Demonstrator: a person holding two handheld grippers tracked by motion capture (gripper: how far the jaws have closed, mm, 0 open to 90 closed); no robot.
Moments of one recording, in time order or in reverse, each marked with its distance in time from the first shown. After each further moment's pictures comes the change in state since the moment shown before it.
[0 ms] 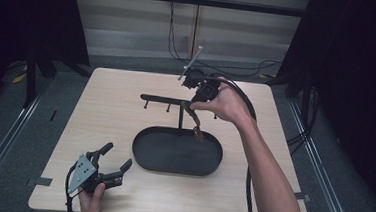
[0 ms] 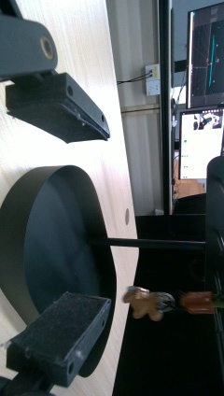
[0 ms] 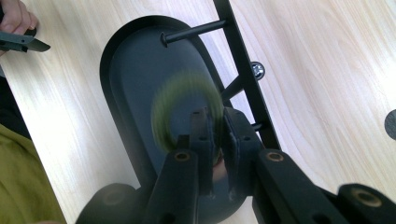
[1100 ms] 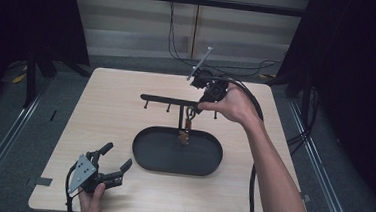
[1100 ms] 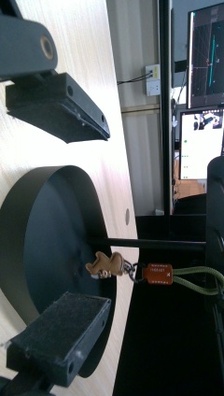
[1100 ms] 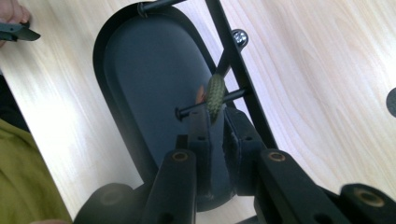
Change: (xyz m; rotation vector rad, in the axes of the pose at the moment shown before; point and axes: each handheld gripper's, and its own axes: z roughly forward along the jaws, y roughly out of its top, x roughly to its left) left arm 0.000 0.000 0.000 0.002 -0.003 -0.001; right arm -0.011 -0.017 -0.004 0.016 0.016 0.054
